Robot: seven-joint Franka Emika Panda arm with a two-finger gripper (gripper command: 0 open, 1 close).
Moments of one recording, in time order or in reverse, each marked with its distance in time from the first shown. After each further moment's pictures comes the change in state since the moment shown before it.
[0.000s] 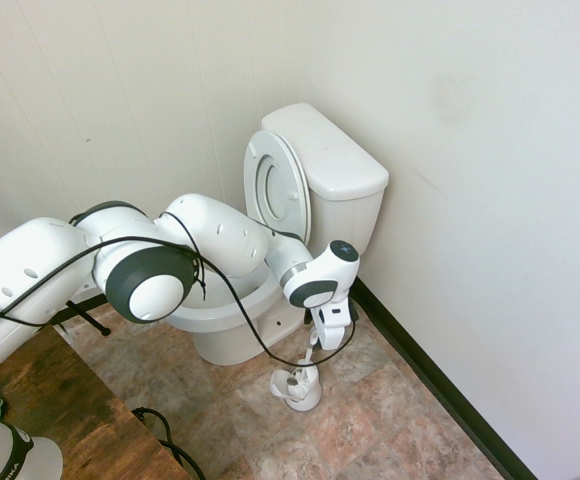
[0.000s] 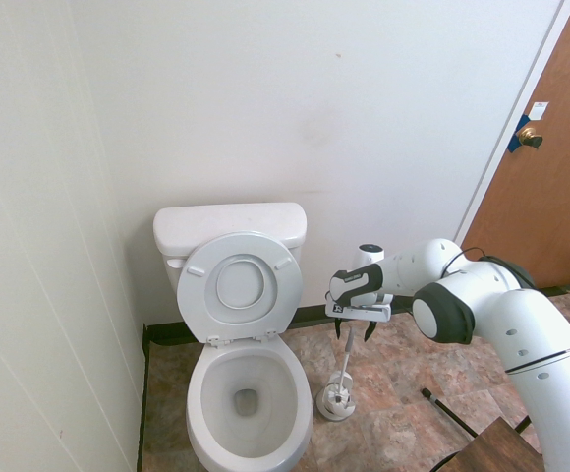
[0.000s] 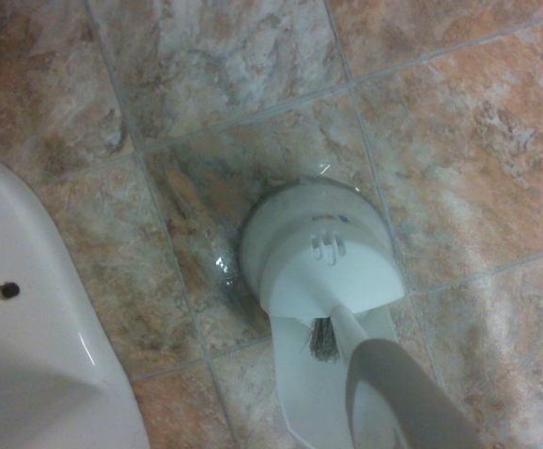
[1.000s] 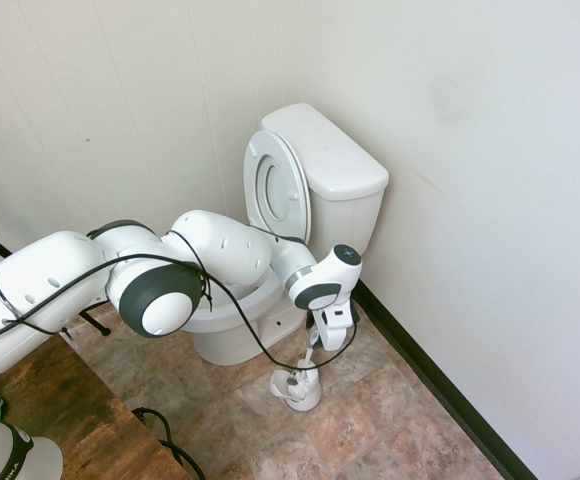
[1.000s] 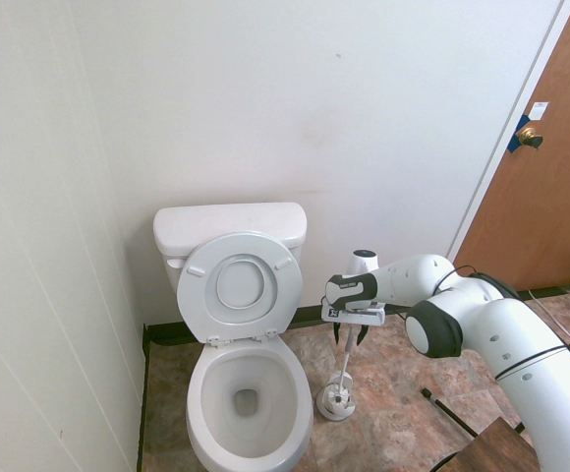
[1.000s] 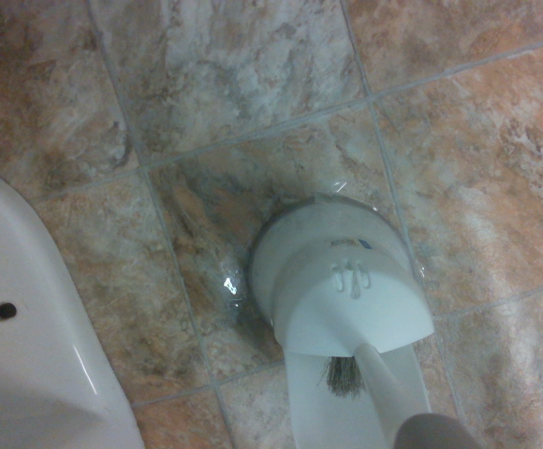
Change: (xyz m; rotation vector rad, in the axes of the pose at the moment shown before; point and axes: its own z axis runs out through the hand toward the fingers) arm 0.003 -0.014 0.021 -0.011 -0.014 -0.007
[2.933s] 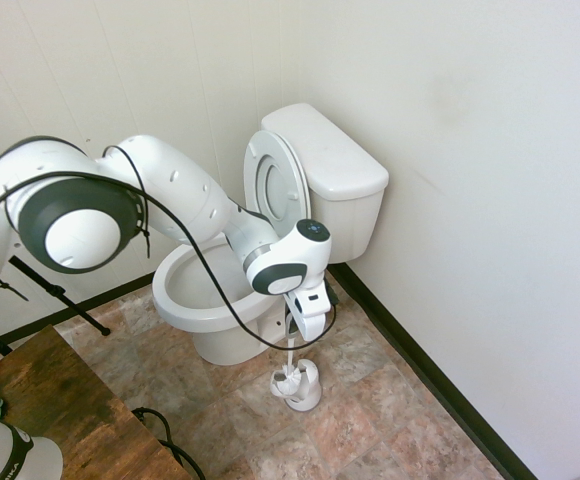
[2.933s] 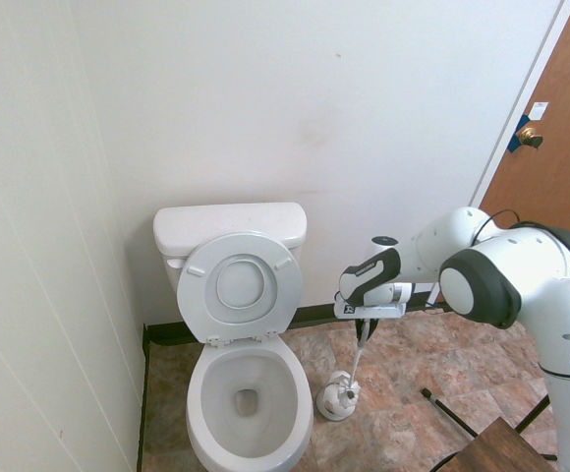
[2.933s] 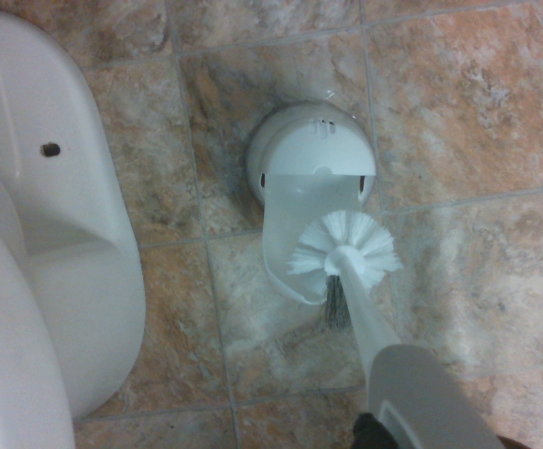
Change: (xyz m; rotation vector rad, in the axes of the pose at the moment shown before) arm -0.060 0.102 -0.123 0.049 0.060 -0.161
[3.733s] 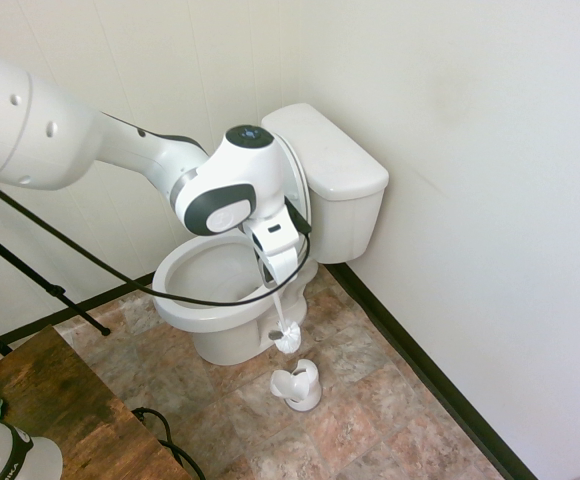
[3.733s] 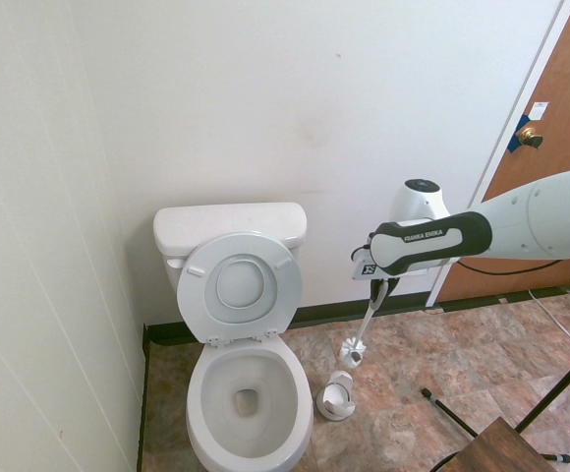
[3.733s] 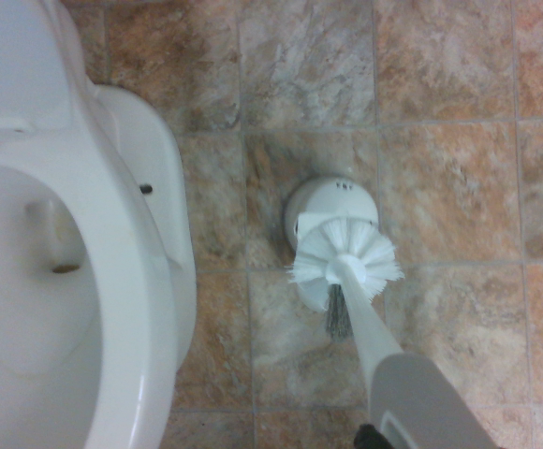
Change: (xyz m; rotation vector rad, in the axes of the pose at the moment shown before) arm -0.088 0.054 -0.209 0.140 0.109 -0.130
